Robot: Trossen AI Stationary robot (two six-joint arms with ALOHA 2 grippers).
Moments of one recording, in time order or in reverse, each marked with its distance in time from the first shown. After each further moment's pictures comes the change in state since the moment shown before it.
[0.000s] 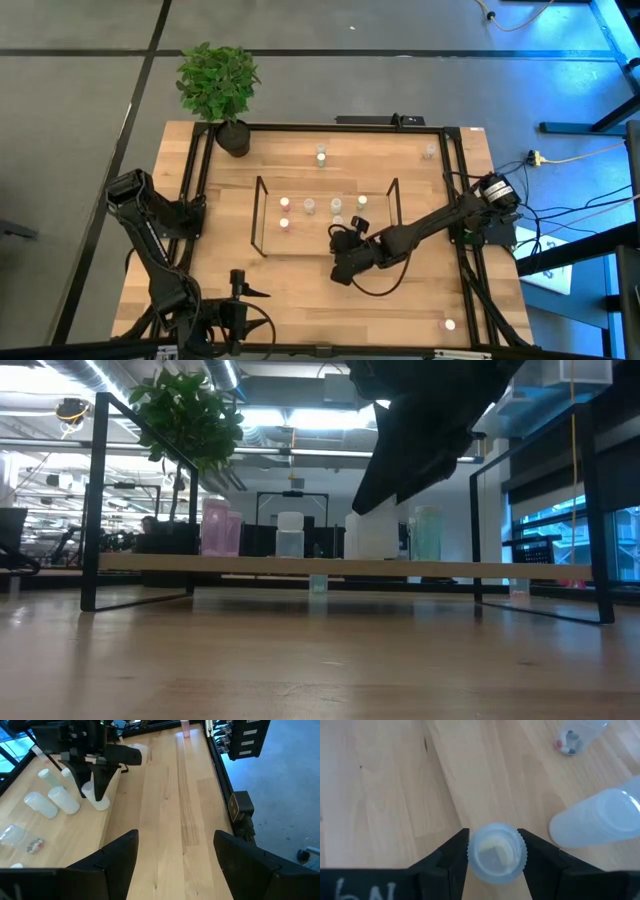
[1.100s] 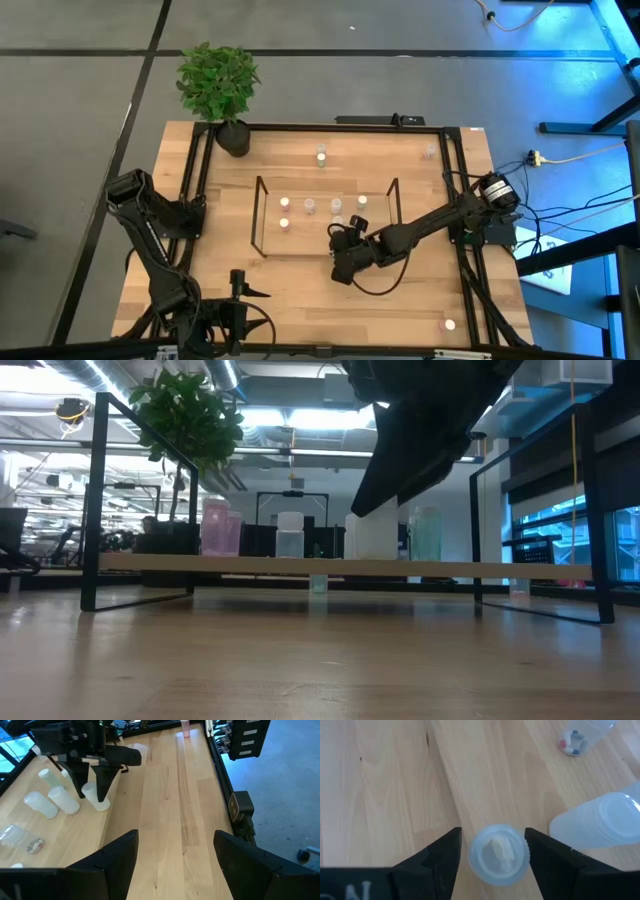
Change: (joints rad) left arm 0.000 0.000 0.000 0.000 0.000 0.000; right arm -0.008 0.000 0.000 -0.003 -0.020 -0.045
